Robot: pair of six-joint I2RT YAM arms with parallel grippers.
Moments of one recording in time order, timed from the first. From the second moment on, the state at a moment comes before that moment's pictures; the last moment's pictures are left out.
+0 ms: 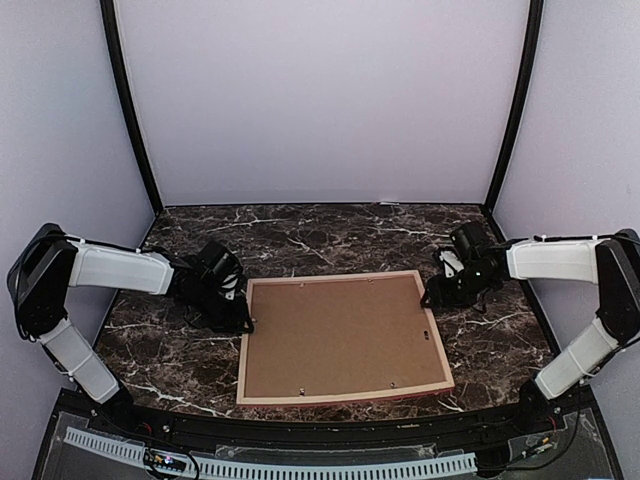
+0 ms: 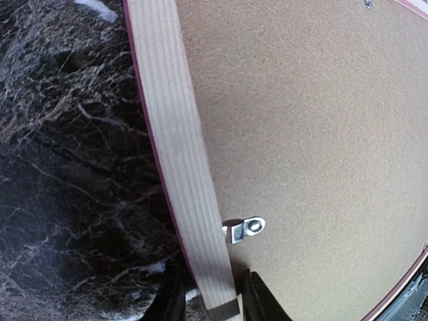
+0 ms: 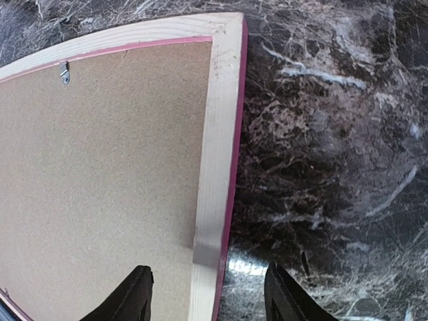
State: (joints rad) left arm -0.61 1.60 0.83 -0.43 0.19 -0.56; right arm 0.39 1.52 0.83 -0.44 -0.18 0.29
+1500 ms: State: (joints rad) left arm -0.63 1.60 0.83 -0.42 0.16 -0.59; right arm 0.52 1.42 0.68 -0.48 -0.14 0.42
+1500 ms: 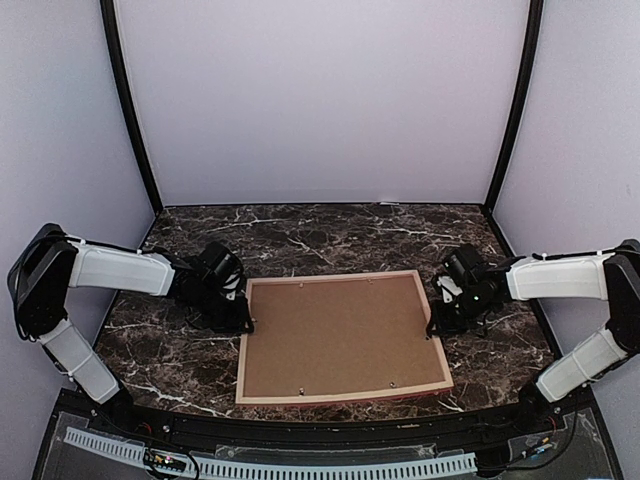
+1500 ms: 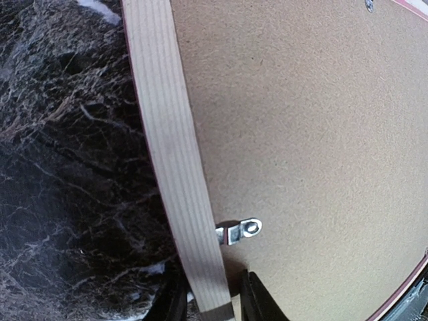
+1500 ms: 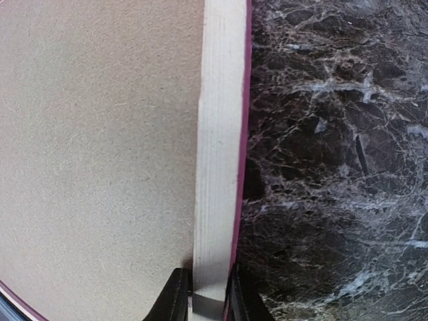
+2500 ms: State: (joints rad) left arm -0.63 1.54 0.88 -0.46 0.00 -0.55; right arm 0.55 1.24 0.56 -0.51 -0.17 0.55
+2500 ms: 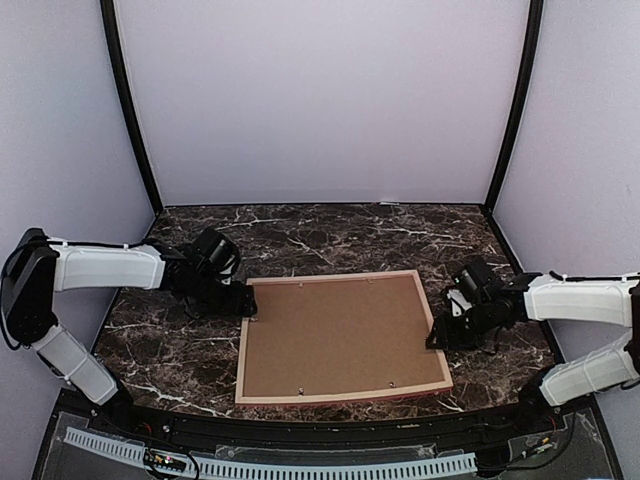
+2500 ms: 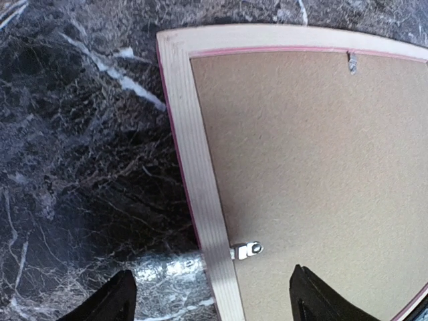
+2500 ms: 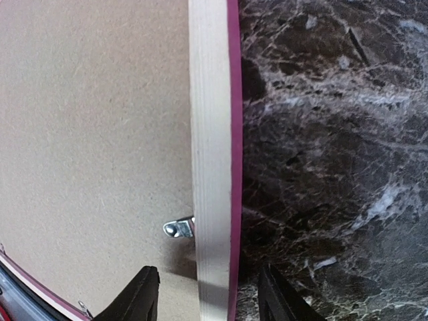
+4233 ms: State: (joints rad) left arm -0.50 1.81 1.08 -0.40 -0.06 -0.41; right arm 0.48 1.66 0.89 -0.34 -0.09 0.47
